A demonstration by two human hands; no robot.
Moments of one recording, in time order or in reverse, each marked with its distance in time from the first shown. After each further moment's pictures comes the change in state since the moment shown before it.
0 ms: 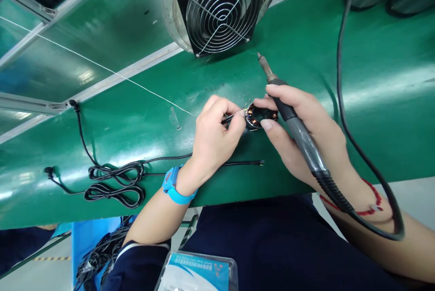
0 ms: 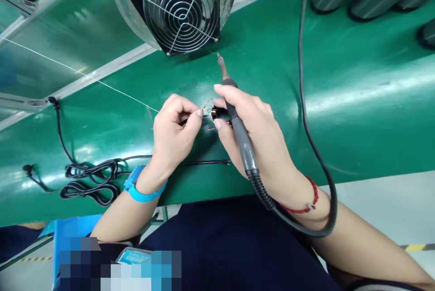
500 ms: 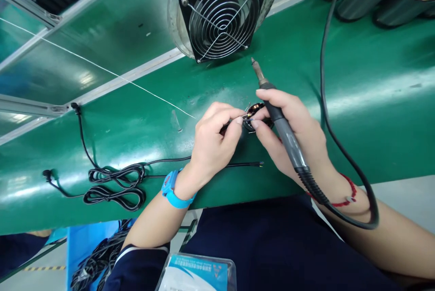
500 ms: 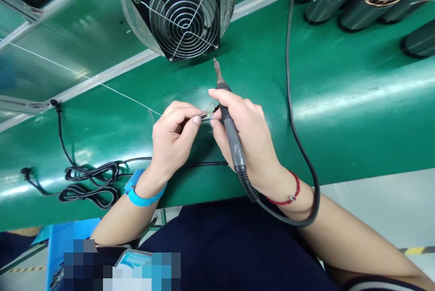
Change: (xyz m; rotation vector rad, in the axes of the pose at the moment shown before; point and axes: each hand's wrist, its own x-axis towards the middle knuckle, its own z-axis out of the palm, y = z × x) left_hand -0.007 -0.001 -0.009 -0.035 -0.042 0.091; right_hand 0.004 0.003 0.014 -0.049 0.047 -0.021
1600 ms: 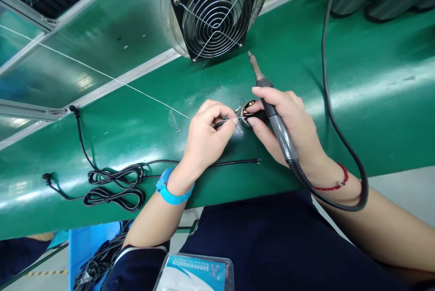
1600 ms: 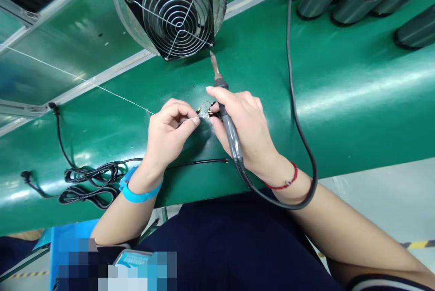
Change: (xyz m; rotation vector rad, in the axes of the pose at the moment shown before) left_hand 0.005 -0.004 -0.003 -0.169 -0.061 -0.225; right_hand 0.001 0.015 -0.001 -0.103 -0.021 -0.114
